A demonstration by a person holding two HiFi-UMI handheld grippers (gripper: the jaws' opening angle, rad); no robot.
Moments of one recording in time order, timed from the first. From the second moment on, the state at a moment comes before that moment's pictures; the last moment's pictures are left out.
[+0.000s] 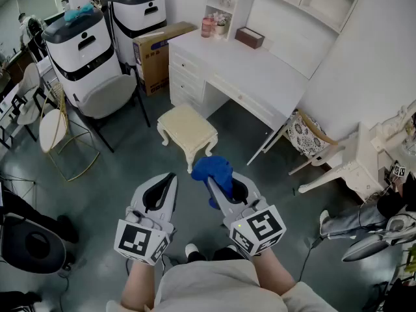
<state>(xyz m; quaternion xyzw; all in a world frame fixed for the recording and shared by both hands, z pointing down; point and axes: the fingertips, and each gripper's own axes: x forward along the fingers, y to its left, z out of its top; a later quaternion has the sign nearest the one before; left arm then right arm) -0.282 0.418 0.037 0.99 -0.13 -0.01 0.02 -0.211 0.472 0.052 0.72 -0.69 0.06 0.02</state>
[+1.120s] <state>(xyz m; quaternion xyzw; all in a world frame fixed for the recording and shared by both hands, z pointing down) -0.224 0.387 0.039 0.99 -0.16 -0.02 0.03 -0.150 0.448 0.061 0.71 -0.70 0.06 0.01</state>
